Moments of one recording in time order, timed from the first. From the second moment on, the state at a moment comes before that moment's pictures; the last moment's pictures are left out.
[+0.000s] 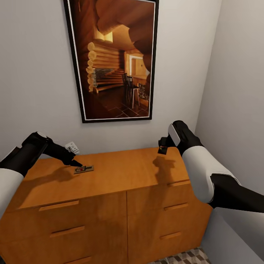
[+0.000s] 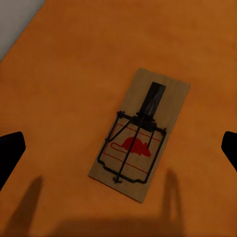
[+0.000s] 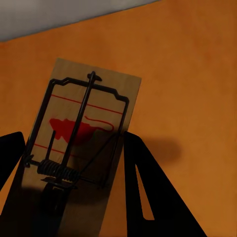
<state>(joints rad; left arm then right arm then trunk) -1.13 0.44 -0.31 -0.86 -0.46 0.63 -1.30 -1.35 0.12 -0.15 -0.50 -0.05 1.05 -0.30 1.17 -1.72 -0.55</state>
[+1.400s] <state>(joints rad) -1.13 0.32 -0.31 -0.82 -0.45 0.63 -1.30 -1.35 0.12 -0.15 -0.50 -0.05 1.05 -0.30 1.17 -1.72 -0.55</state>
